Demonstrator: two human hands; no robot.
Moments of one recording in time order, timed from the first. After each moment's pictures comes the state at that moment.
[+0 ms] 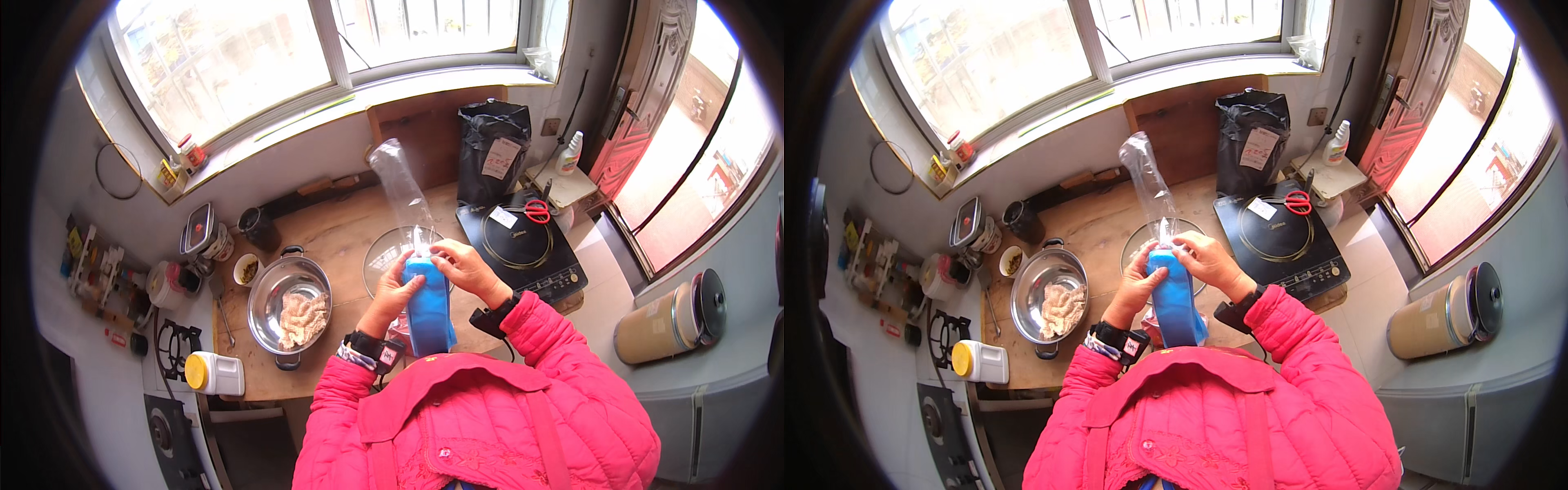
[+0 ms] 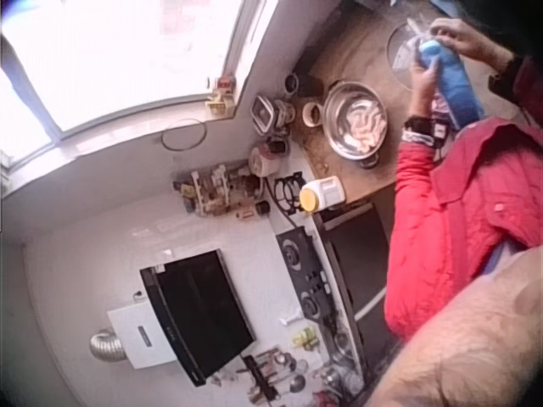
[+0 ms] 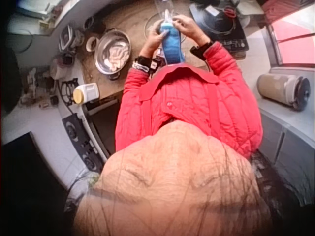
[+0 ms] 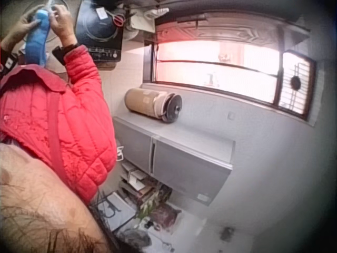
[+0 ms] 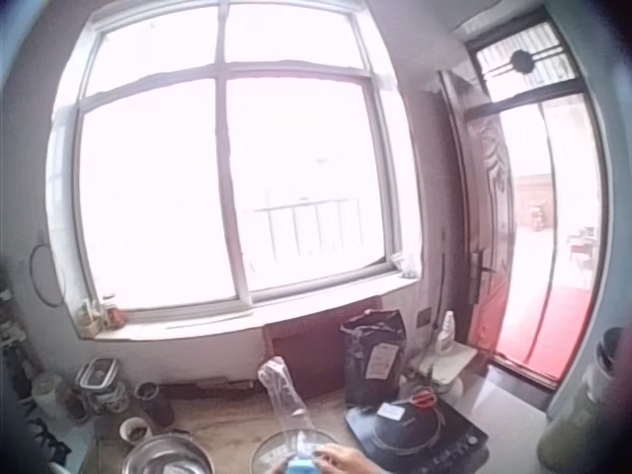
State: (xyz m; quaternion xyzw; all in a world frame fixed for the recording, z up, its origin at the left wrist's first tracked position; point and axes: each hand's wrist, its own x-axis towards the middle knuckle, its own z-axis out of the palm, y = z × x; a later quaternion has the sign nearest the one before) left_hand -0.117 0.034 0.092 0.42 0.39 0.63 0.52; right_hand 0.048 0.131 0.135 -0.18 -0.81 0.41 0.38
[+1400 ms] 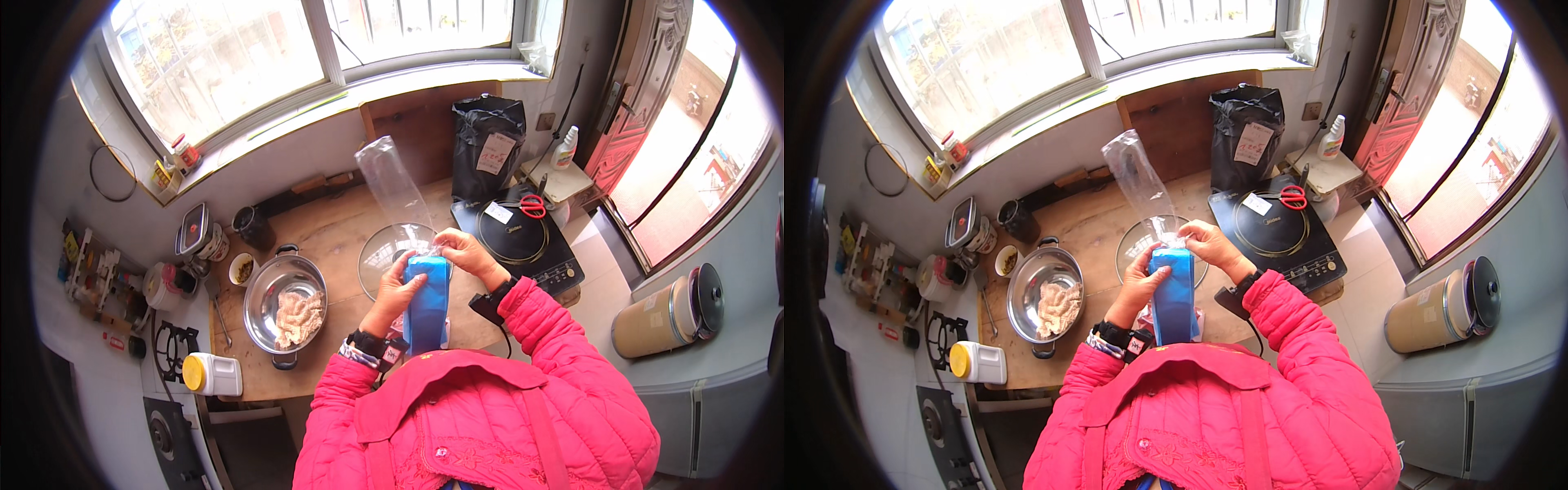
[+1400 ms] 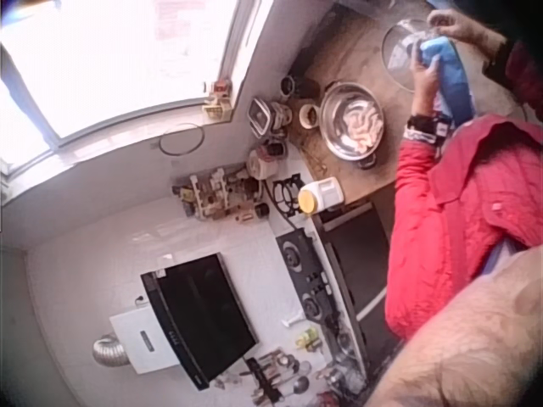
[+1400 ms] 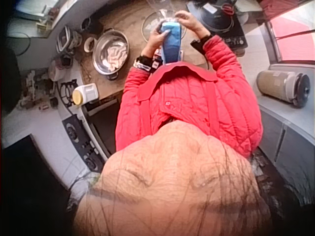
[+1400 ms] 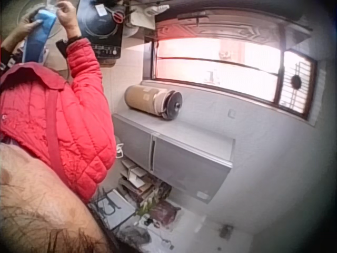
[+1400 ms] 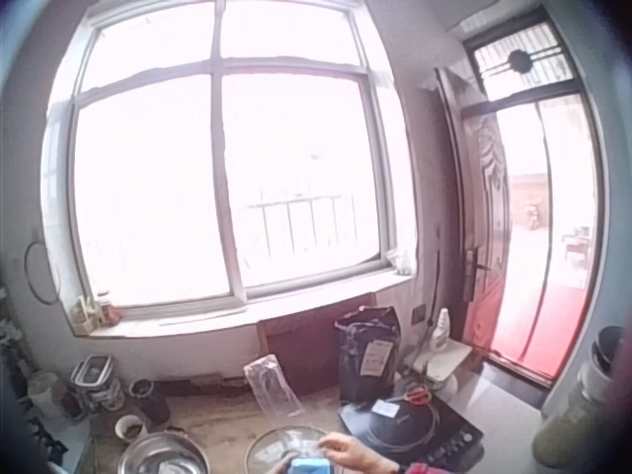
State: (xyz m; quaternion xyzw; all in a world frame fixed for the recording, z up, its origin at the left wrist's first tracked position) left_hand -0.105 0.039 0.082 0.42 0.44 0.62 0.49; right_hand 0.048 0.173 0.092 -0.17 -0.71 0.61 0.33
